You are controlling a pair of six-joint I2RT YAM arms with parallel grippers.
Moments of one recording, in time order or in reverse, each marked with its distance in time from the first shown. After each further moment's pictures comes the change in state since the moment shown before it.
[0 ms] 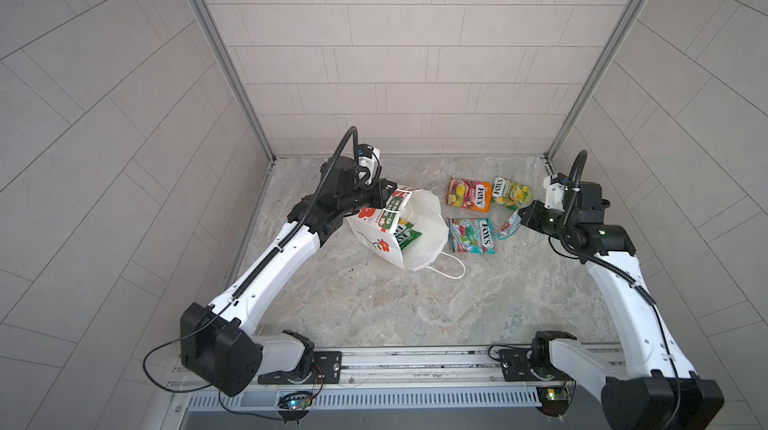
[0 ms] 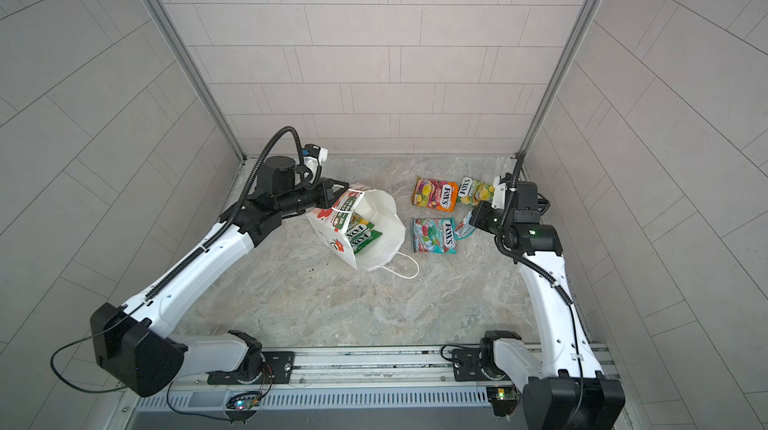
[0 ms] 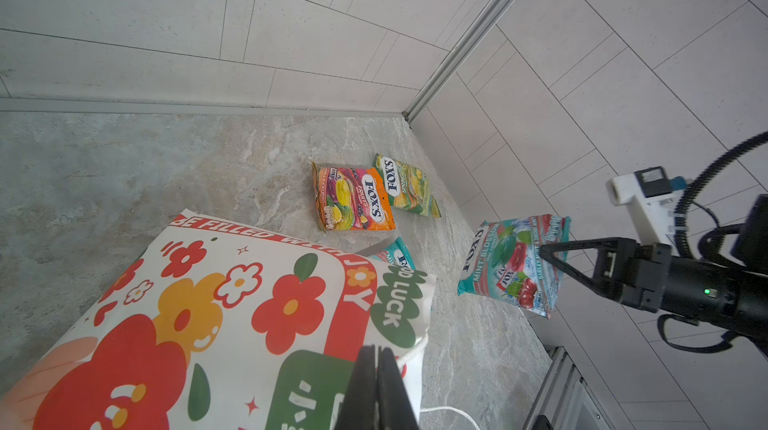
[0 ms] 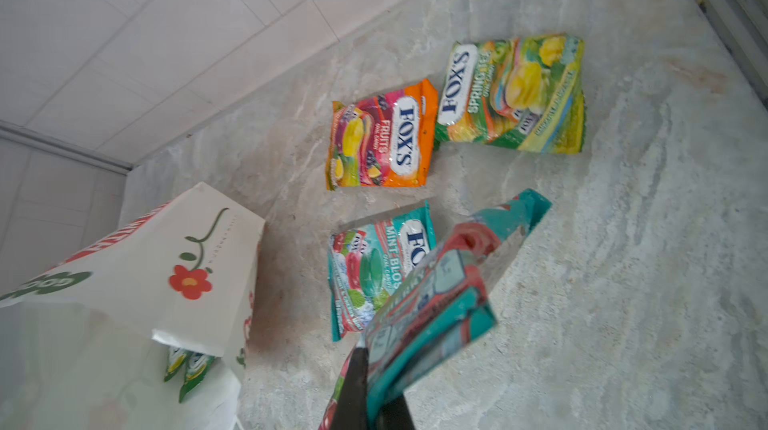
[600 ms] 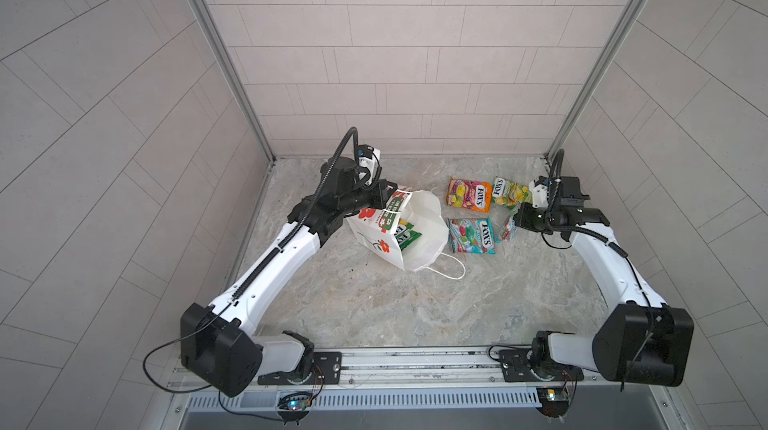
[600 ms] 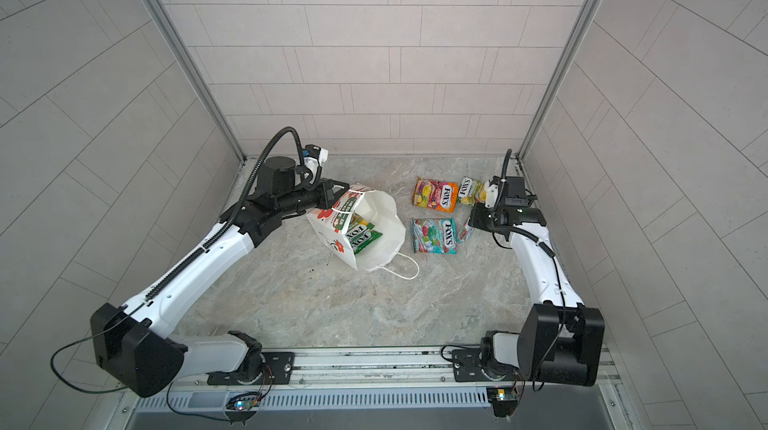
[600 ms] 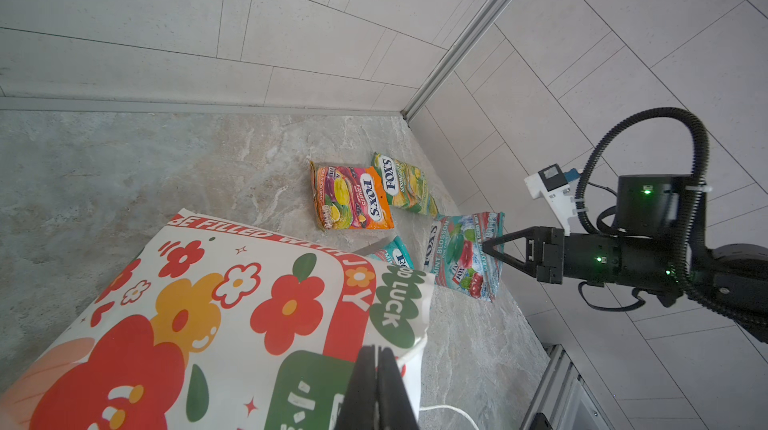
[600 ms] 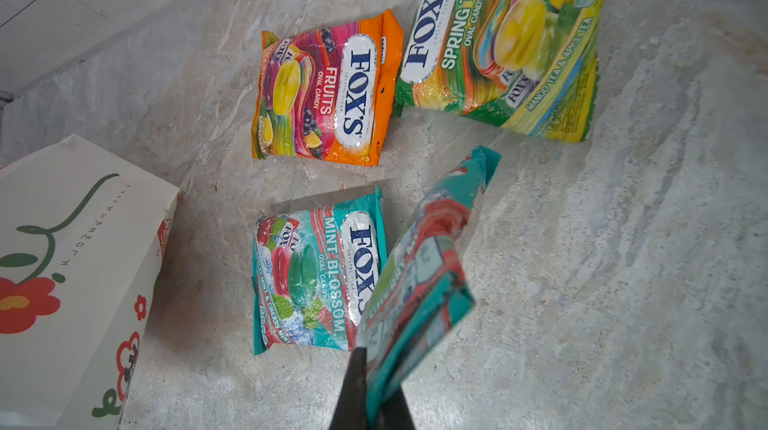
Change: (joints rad) left arm 0.000 0.001 0.000 0.000 0.006 0.000; right arm -0.035 0.266 -0.001 0.088 -0.025 -0.175
